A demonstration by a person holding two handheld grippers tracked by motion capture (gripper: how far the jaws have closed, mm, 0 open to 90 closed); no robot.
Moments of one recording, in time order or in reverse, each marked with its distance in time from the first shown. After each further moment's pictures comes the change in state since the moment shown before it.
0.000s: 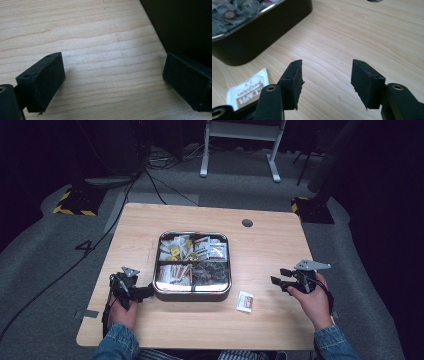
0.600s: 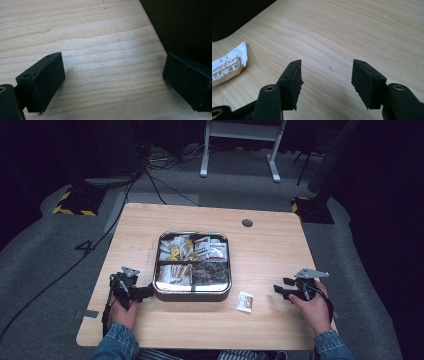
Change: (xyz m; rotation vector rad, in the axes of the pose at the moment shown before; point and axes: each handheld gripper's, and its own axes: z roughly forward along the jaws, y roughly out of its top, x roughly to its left) left arm 0.000 0.000 0.000 0.000 0.000 0.000; right arm -0.008 -0.035 0.008 0.077 -0.036 0.028
